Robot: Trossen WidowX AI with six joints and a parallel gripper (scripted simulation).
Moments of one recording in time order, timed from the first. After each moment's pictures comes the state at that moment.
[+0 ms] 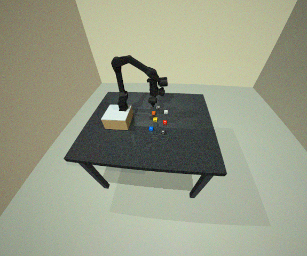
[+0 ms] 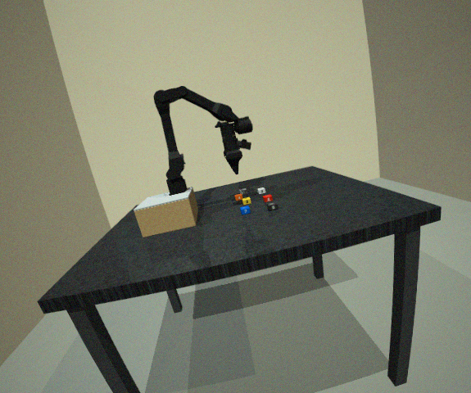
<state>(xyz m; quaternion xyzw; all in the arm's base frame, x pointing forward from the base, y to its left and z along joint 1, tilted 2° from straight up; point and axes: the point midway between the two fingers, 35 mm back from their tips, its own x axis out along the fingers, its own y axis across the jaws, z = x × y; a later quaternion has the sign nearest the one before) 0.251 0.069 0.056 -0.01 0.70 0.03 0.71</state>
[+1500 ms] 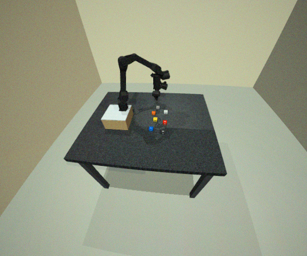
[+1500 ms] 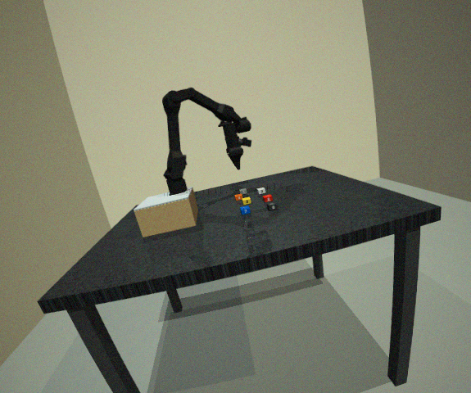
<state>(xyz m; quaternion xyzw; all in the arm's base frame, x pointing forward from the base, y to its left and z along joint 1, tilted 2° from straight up) 0.266 0.161 0.064 0.00 0.70 0.03 0.71</state>
